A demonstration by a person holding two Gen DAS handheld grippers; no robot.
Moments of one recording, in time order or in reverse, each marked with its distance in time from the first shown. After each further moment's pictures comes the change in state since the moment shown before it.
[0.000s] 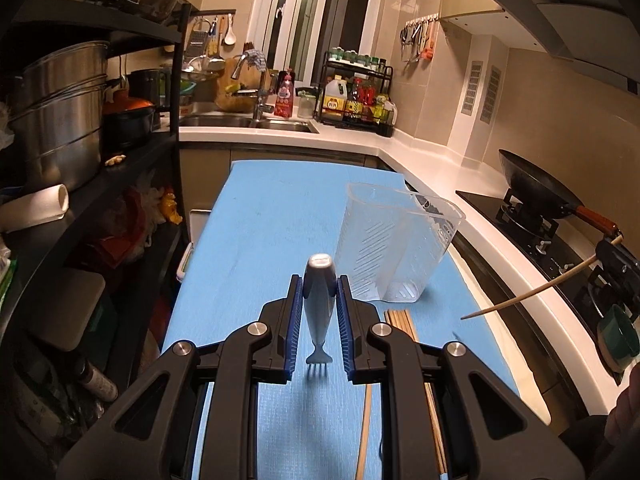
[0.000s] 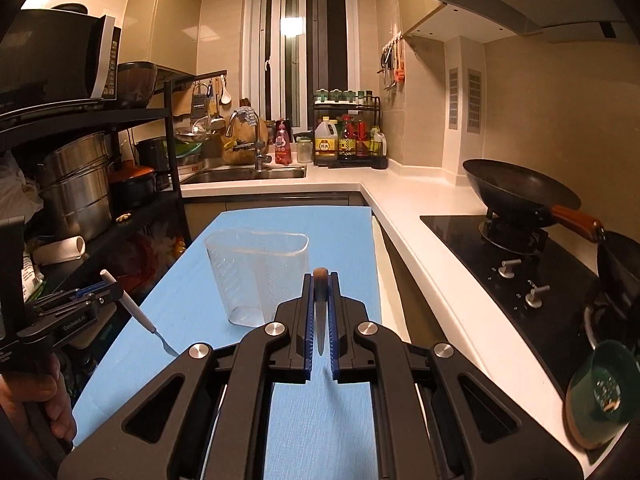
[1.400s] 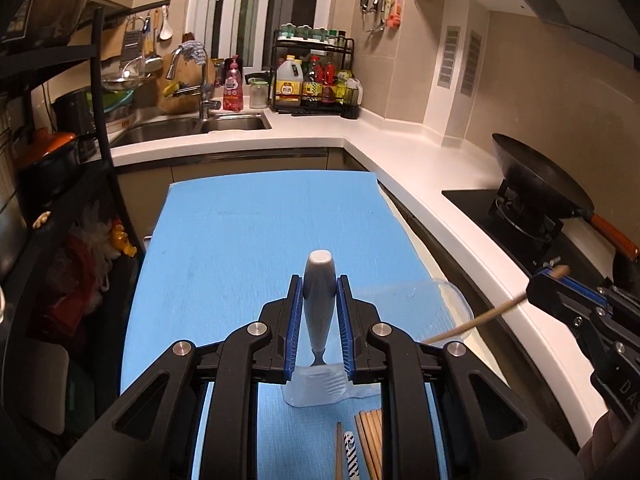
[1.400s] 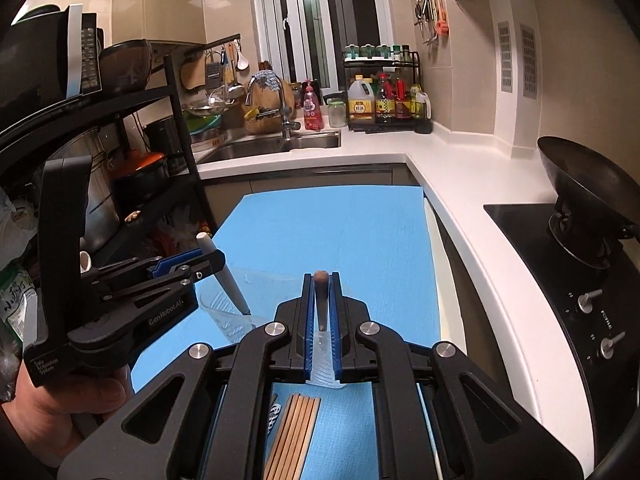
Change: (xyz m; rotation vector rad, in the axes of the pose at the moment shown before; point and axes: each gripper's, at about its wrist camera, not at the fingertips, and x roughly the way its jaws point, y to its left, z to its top) left arm 0.125 -0.065 0.102 0.132 0.088 -0.081; right arm 0.137 0.022 0.064 0.029 0.164 0.138
